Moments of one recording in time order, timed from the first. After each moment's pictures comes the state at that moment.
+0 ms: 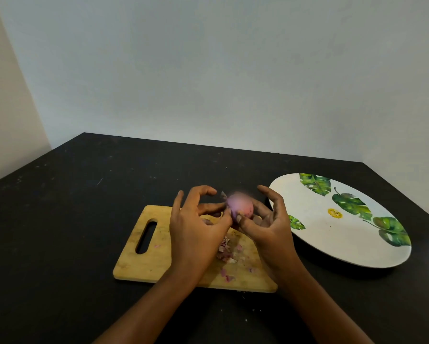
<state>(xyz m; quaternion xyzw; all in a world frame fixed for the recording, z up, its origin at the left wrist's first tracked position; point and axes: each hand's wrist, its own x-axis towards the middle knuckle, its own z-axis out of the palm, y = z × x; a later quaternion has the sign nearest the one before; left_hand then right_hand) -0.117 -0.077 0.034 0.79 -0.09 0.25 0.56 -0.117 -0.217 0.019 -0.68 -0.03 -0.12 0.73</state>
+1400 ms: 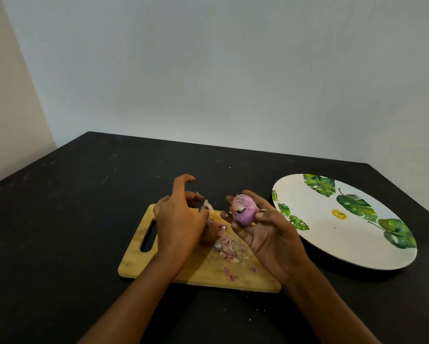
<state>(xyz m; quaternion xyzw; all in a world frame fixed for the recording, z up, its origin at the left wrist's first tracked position) -0.094 -0.054 0.032 0.85 0.00 0.23 0.48 -0.118 -0.218 0.032 -0.40 -0.06 0.11 0.91</state>
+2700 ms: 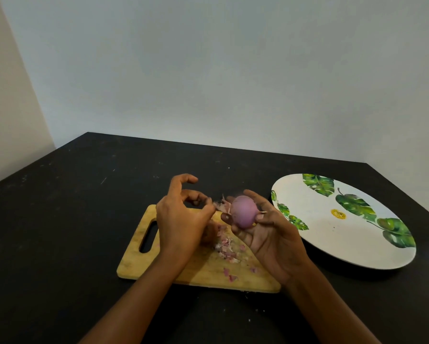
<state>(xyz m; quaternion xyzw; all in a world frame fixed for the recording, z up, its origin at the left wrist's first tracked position) -0.104 -0.059 0.041 0.79 -0.03 0.28 0.55 -0.118 -0.218 0.032 -0.40 -0.08 0.09 0.91</state>
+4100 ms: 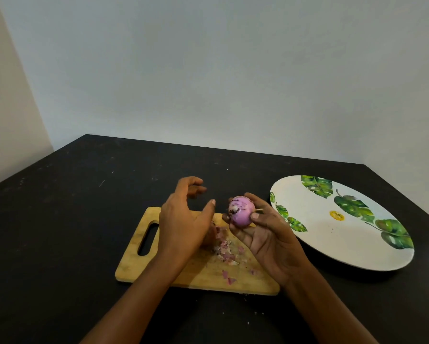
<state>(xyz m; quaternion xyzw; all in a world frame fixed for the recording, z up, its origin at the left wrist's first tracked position) -0.106 -0.060 0.048 0.82 -0.06 0.22 0.53 -0.116 -0.221 0.029 -0.41 -0.04 0.09 0.91</state>
